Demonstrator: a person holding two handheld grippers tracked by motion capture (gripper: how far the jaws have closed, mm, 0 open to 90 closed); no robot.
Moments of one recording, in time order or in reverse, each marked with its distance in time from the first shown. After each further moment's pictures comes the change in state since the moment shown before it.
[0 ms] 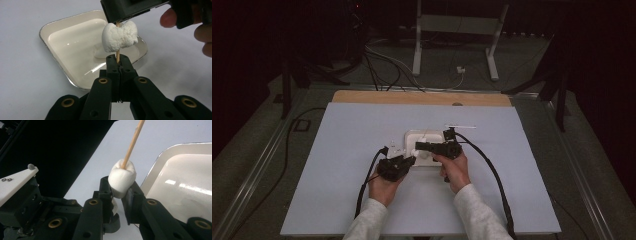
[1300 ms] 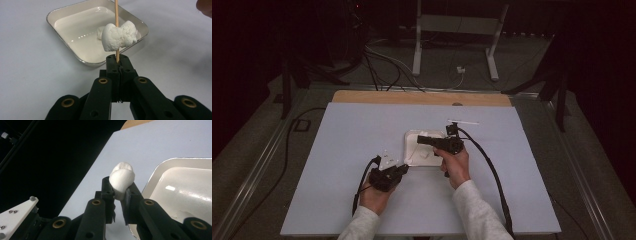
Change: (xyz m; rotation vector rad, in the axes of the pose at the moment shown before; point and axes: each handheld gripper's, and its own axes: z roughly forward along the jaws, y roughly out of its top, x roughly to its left) left arm 0.000 -0.026 -0.020 0.014 0.023 0.045; right arm -0.001 0.013 -0.004 -0.047 0.002 0.016
